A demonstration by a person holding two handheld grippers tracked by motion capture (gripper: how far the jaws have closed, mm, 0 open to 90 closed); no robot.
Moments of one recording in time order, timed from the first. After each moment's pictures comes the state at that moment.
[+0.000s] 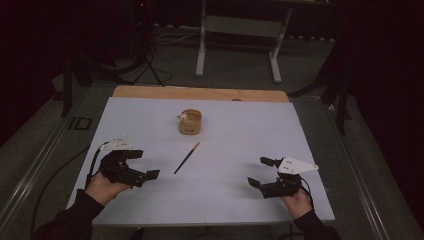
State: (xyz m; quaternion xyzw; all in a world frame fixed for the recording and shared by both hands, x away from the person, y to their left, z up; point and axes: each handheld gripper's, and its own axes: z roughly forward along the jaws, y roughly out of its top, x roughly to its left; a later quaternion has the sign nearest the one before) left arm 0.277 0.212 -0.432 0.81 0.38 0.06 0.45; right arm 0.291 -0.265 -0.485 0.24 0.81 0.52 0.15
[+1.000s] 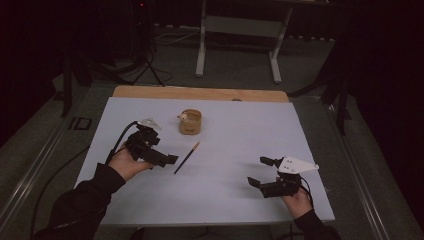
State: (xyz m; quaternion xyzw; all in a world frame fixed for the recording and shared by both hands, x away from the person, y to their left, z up) left arm 0.334 0.160 -0.413 0.85 0.38 0.03 0.35; right arm 0.291 -0.265 -0.484 0.24 0.80 0.52 0.14
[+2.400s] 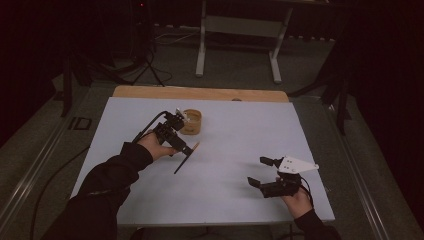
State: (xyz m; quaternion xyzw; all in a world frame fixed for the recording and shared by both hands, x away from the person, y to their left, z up) left arm 0.397 0.105 -0.429 0.89 0.41 0.00 0.20; right arm 0.292 -0.265 -0.484 0.24 0.80 0.53 0.14
